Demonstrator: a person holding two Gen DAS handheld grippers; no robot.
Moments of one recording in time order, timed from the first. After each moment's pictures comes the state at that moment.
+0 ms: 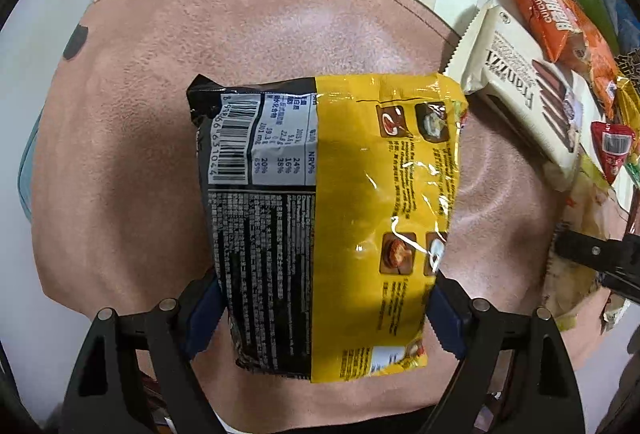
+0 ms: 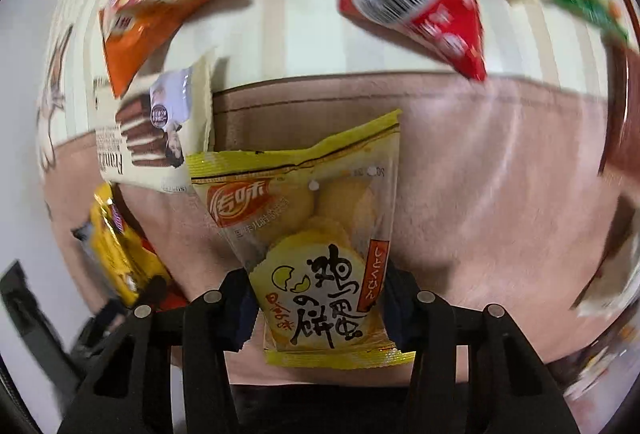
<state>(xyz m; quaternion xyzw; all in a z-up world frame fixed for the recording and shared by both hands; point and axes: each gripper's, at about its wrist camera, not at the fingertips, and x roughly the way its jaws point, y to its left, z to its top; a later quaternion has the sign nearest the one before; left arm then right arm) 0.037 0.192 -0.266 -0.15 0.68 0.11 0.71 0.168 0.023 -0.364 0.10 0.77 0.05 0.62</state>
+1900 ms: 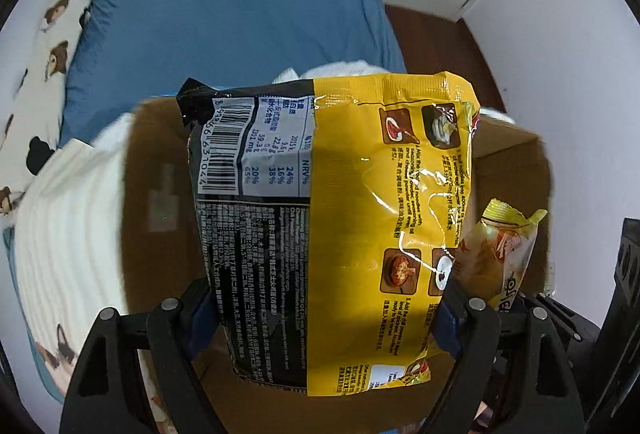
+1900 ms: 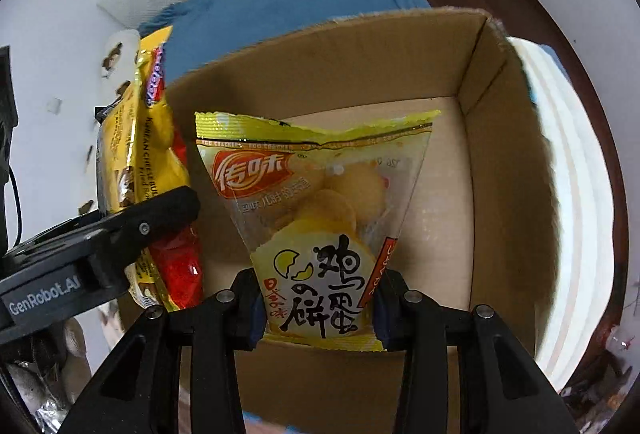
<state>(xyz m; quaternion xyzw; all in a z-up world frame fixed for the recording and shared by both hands) 0.396 -0.061 -0.108 -0.07 0.66 -0.09 0.75 0.275 -0.077 -0.128 0.12 0.66 0.06 0.74</state>
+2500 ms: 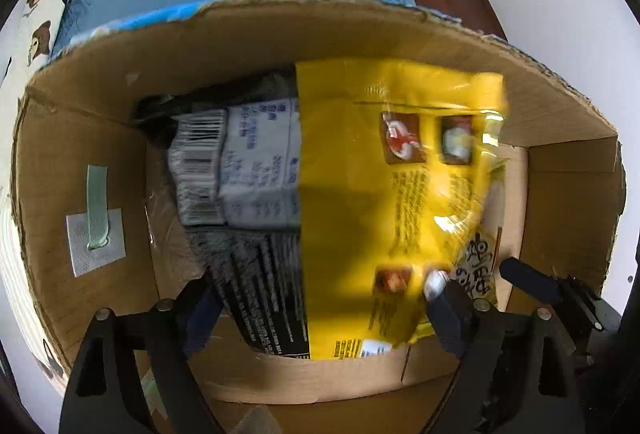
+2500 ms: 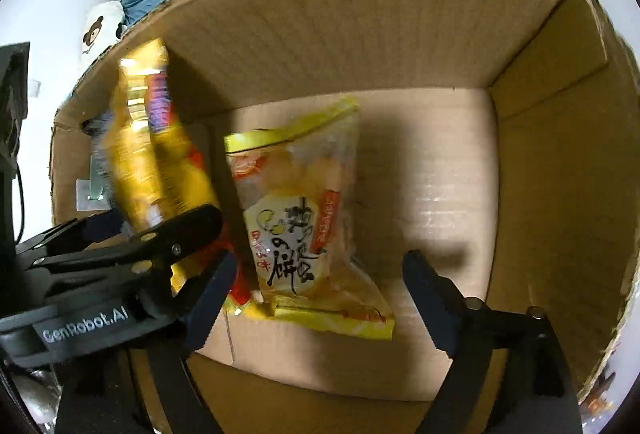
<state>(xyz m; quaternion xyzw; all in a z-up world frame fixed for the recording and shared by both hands) 0.417 -0.065 -0.156 -0.06 0.71 -0.08 0.70 0.253 -0.063 -0.203 0.11 0.70 0.06 0.70</state>
